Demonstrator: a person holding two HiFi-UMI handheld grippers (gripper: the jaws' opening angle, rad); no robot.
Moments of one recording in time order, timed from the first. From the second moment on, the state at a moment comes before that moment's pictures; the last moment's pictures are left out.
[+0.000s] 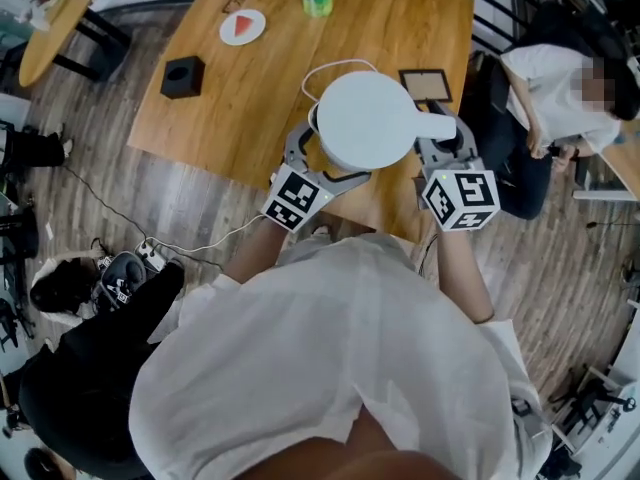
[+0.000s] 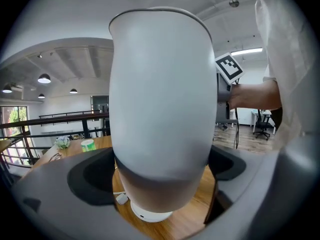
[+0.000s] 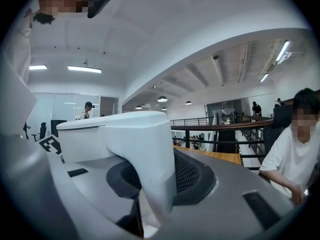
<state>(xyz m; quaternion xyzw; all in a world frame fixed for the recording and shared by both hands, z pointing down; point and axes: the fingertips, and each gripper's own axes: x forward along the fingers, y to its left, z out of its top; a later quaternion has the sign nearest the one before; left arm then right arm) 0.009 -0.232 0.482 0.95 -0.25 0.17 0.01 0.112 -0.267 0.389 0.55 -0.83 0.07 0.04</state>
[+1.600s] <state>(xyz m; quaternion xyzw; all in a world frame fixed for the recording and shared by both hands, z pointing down) -0.016 -0.137 0.418 0.95 -0.24 0.18 -0.02 0.097 -0.165 0.336 0.57 -0.82 0.06 -0.01</state>
